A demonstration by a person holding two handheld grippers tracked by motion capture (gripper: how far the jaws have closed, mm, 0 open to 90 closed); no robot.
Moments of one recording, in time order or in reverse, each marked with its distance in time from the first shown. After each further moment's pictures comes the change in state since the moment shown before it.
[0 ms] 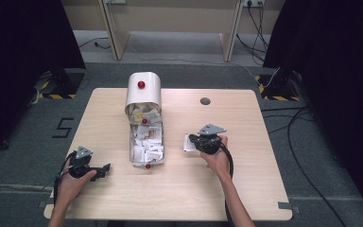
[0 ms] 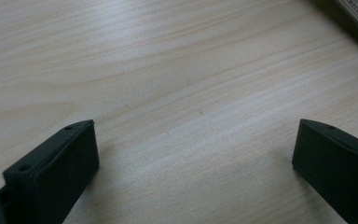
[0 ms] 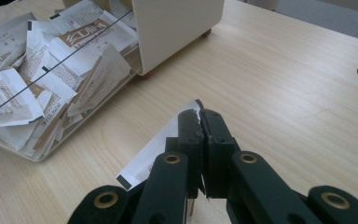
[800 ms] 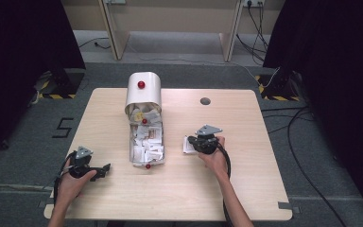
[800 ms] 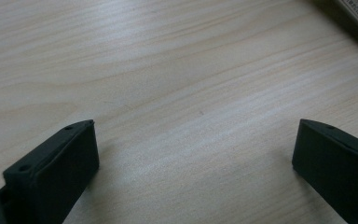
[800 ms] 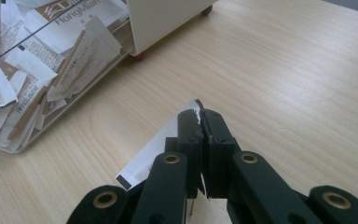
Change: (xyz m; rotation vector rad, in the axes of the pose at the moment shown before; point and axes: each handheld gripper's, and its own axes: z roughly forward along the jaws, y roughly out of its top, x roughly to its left) left arm 0.000 0.000 0.000 0.000 0.000 0.000; right arm -0.002 -0.008 0.015 0.049 -0.005 0.005
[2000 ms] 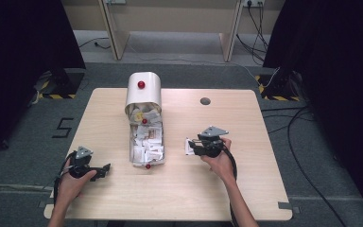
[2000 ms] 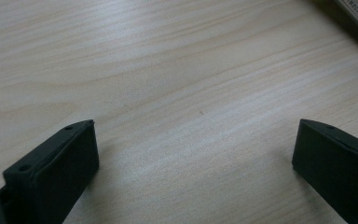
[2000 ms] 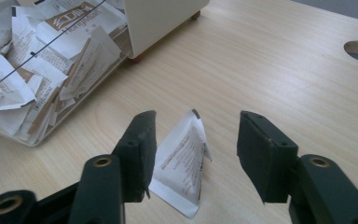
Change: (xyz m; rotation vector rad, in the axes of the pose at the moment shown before) left arm 0.000 0.000 0.000 0.000 0.000 0.000; right arm 0.003 -0.001 -0.026 -0.012 -0.035 0.034
